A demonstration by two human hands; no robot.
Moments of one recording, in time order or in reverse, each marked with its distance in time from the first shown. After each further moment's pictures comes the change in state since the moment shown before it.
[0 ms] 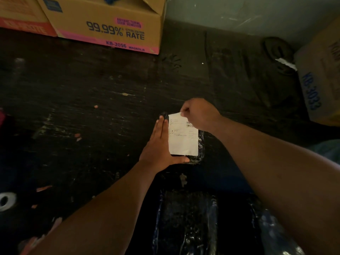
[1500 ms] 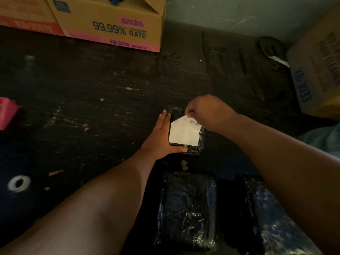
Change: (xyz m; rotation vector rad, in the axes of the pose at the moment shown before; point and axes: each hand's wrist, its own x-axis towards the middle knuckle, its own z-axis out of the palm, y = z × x) left_hand -0.014 -0.008 -0.005 -0.142 -0.051 0.068; right_hand -0.077 -0.036 -0.045 -0.291 -0.175 -0.113
